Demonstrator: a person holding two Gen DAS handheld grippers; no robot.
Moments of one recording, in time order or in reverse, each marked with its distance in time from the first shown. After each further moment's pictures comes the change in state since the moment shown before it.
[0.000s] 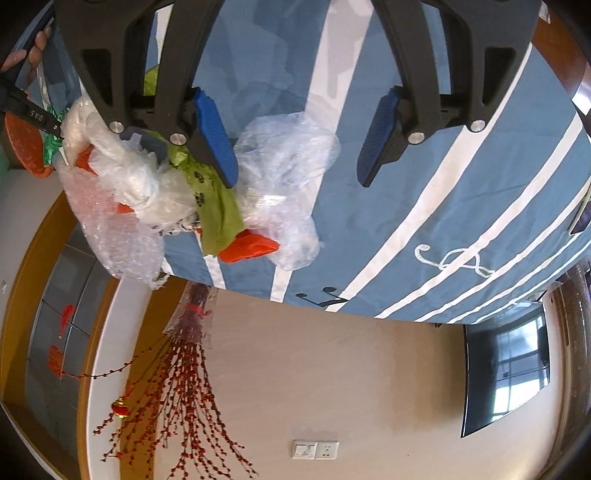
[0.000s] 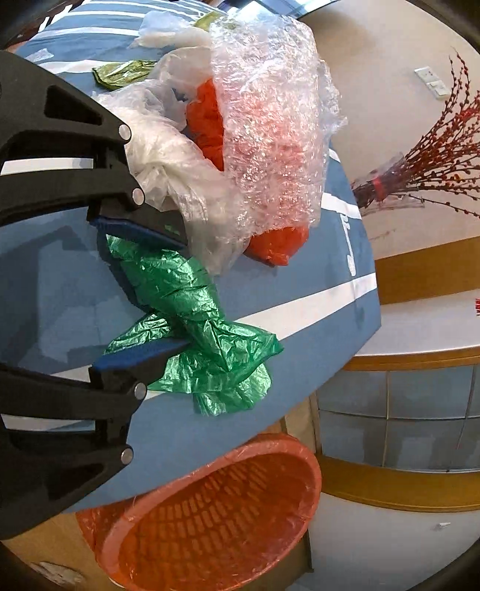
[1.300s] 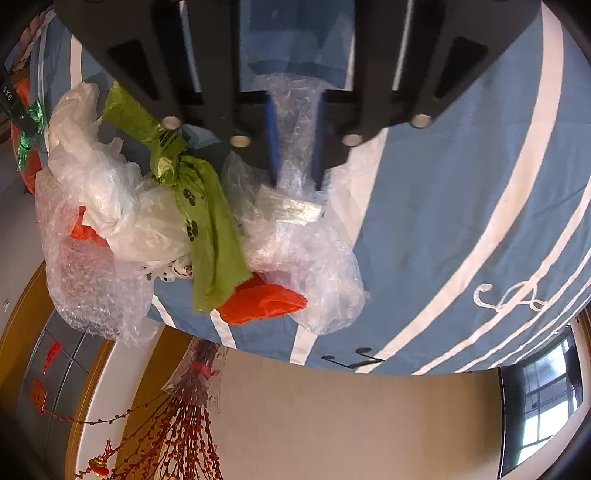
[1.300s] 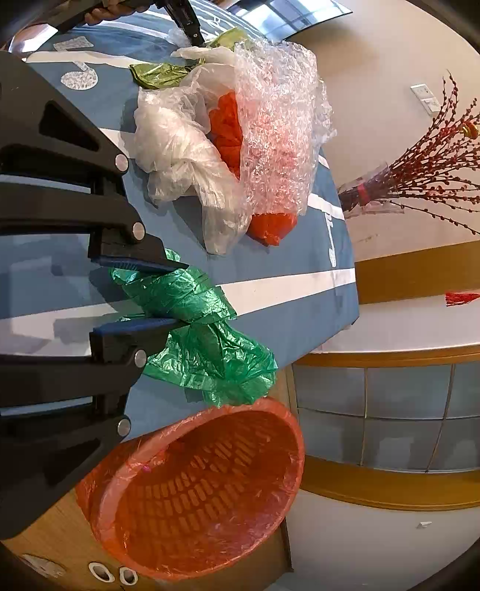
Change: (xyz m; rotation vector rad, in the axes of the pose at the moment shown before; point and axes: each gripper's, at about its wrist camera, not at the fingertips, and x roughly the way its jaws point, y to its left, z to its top) left arm 0.076 -0.014 0.000 0.019 0.218 -0.070; right arm -0.038 -0.029 -0.012 -0.045 -0.077 0.004
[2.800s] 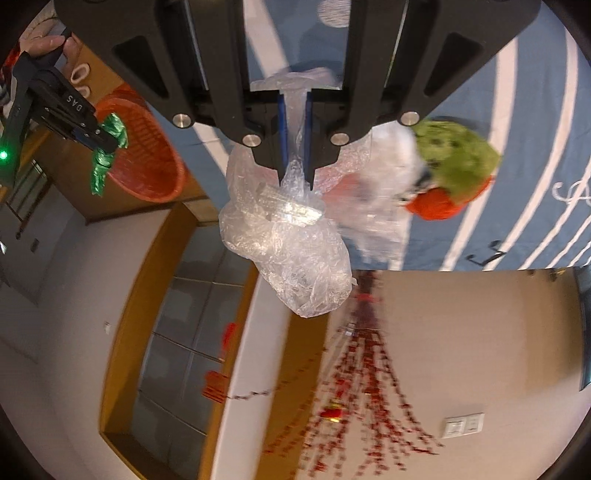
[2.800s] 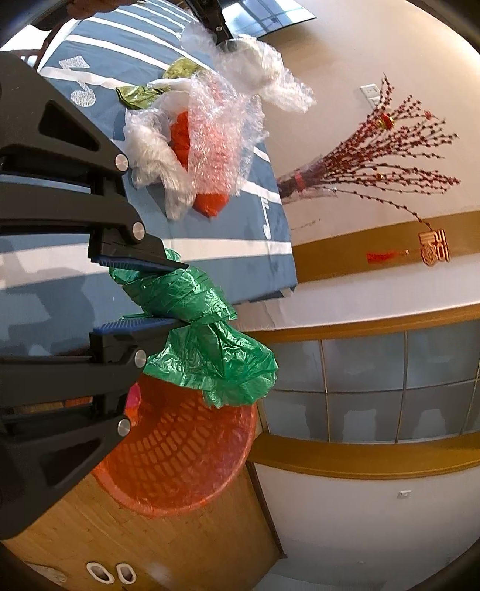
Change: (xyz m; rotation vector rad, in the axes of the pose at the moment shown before) left arm -0.117 -0.182 0.000 0.239 -0.193 -0.321; right arm -0.085 -0.061 0.012 0.059 -0.179 -0.030
